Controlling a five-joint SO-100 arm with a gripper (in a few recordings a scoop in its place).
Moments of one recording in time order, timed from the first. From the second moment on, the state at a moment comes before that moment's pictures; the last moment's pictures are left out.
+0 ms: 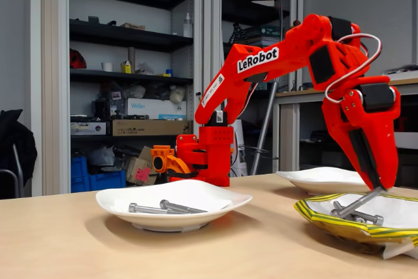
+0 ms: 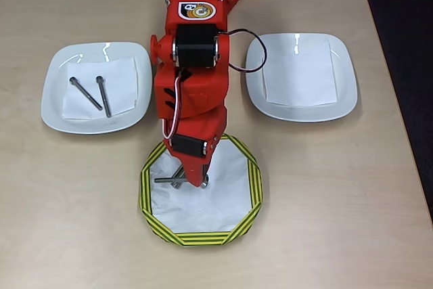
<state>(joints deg) -2.1 47.6 36.8 80.8 14.4</state>
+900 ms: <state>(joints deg) -4.4 37.4 32.0 77.8 18.0</state>
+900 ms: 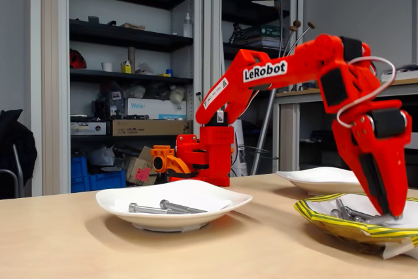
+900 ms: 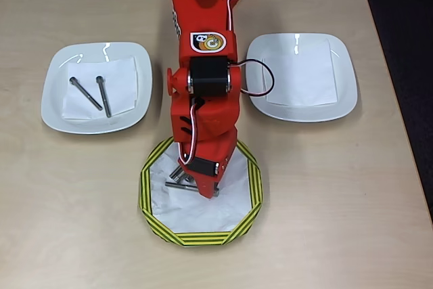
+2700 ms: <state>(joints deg) 5.4 67.1 51.9 84.8 8.4</state>
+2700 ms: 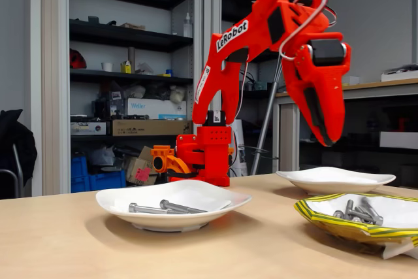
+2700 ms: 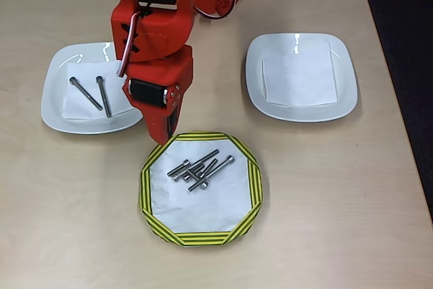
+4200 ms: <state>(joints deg) -5.6 46.5 47.5 72.7 -1.8</state>
